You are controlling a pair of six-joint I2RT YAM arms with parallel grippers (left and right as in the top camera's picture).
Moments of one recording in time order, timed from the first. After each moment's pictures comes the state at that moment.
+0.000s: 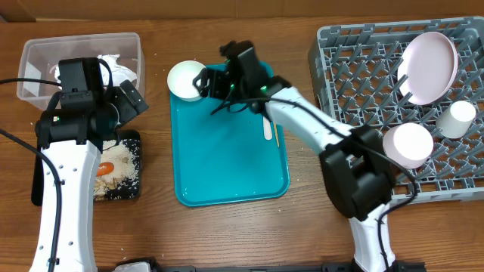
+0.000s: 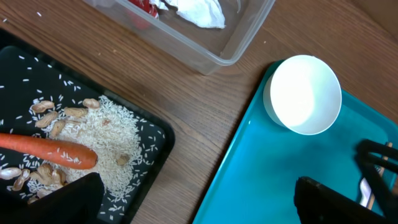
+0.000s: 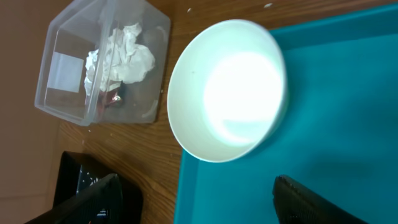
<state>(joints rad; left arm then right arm) 0.11 1.40 1.33 -0.94 -0.06 -0.52 0.59 2.19 1.68 -0.20 -0.33 0.71</state>
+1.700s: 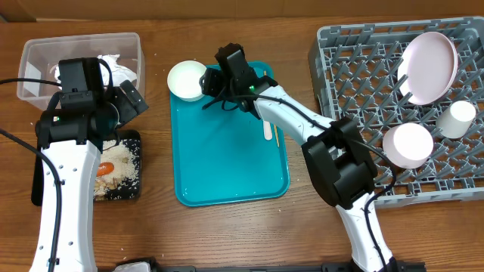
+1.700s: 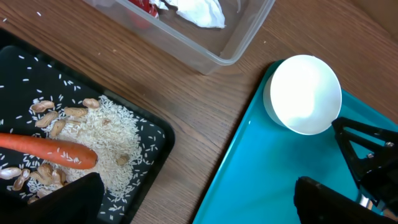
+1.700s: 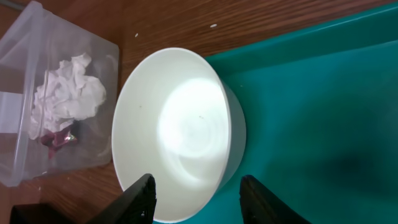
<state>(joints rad) 0.11 1.40 1.33 -0.94 -0.06 -0.52 0.61 2.32 1.80 -0.23 -0.17 0.78</state>
